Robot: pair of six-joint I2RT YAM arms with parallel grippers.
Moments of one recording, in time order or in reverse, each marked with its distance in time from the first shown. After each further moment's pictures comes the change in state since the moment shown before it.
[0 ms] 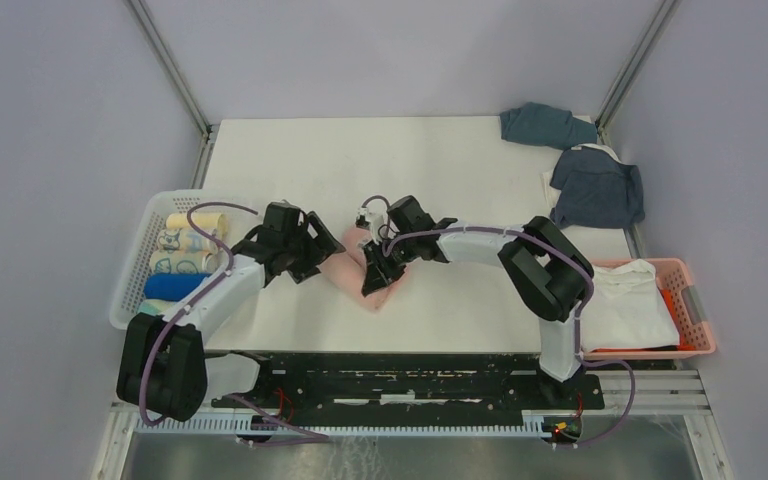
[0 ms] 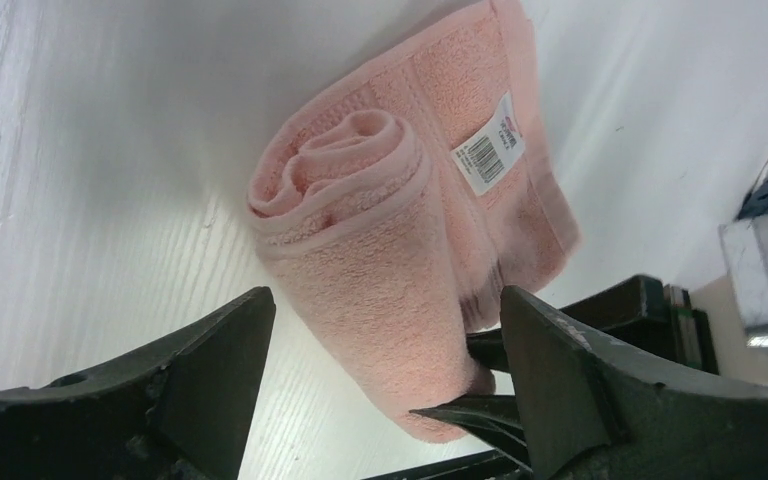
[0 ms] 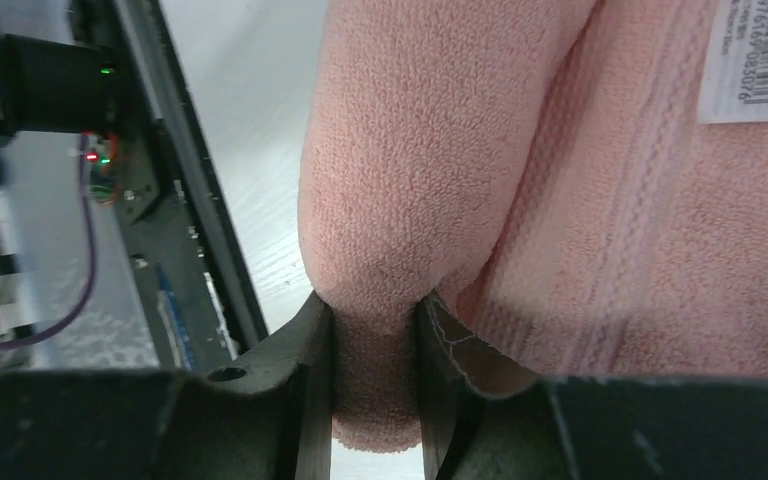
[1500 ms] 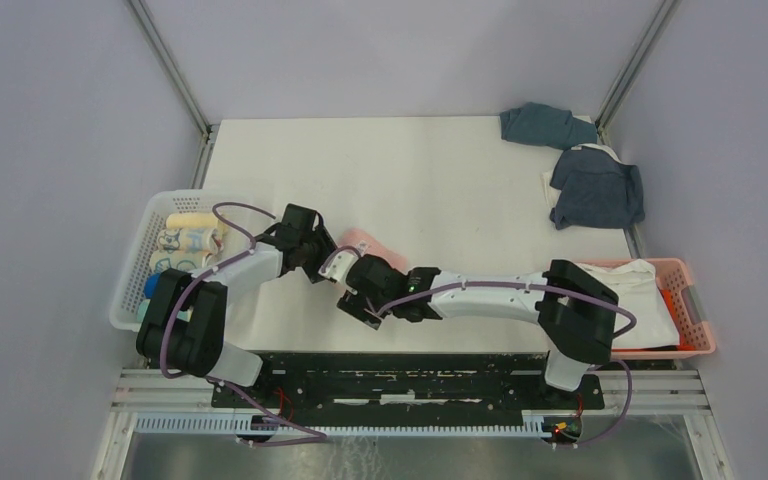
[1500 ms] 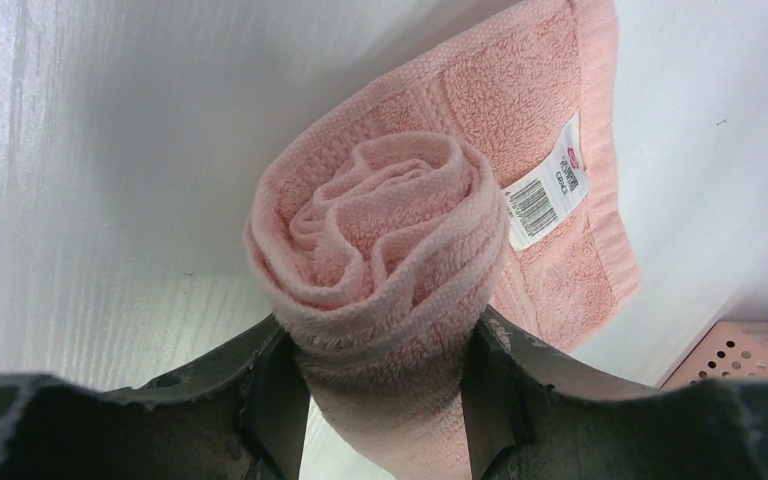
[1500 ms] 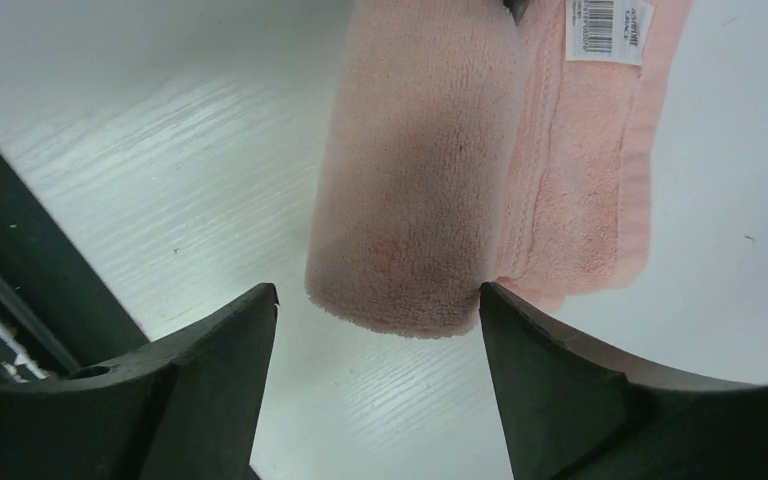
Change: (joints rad) left arm -0.030 0.214 -0.006 0.086 0.020 0.000; right arm 0.393 -0.232 -0.045 -0.181 0.883 -0.158
